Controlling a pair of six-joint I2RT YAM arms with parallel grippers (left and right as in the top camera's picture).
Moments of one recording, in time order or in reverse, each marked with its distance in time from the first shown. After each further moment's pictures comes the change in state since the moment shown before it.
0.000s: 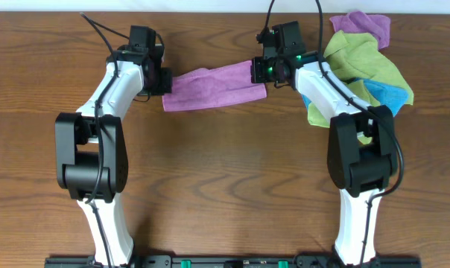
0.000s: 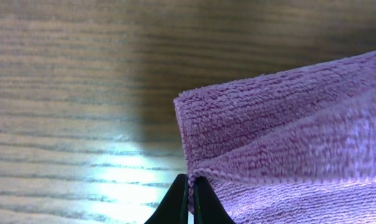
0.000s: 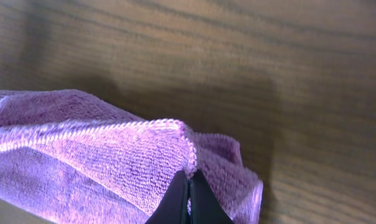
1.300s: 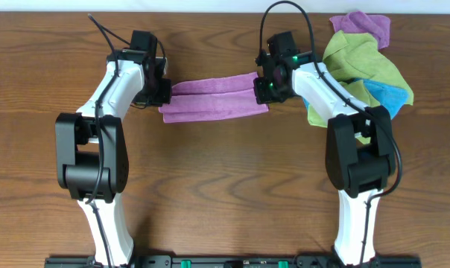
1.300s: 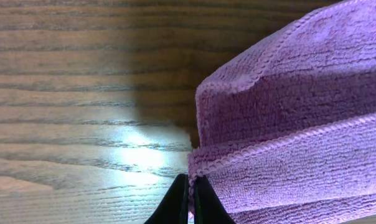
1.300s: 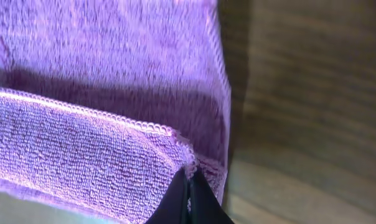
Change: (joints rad) left arm -0.006 0.000 0.010 -0.167 0.001 0.086; right arm 0.021 0.000 0.003 -0.285 0.111 -0.100
